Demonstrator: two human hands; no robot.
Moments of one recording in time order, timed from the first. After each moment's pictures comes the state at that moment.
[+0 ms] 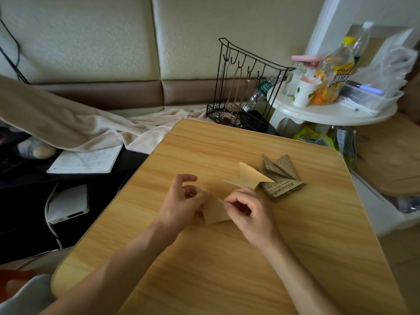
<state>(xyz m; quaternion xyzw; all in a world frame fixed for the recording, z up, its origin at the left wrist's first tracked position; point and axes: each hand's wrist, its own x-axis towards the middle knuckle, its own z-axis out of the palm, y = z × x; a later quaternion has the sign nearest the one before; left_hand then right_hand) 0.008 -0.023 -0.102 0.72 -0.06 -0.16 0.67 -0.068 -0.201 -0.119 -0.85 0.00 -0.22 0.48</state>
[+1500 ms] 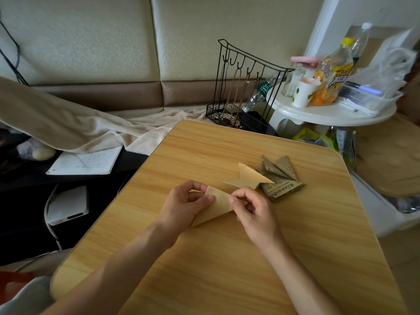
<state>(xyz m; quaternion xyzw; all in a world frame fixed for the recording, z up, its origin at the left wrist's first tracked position) 0.003 -0.021 -0.092 0.69 -0.08 -0.24 0.68 -0.066 -0.203 -0.125 -0.79 0.05 -0.21 0.58</state>
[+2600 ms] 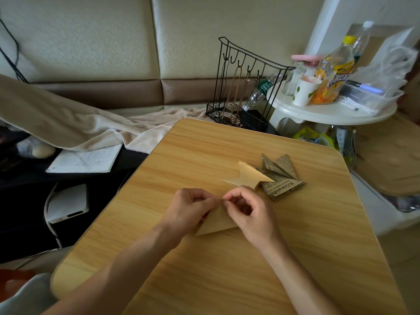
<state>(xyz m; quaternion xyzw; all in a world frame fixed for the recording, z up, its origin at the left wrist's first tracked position) -0.006 -0.029 -0.085 0.75 -0.08 -0.24 0.61 -0.068 -0.201 -0.122 -0.81 -0.01 -0.23 0.54</state>
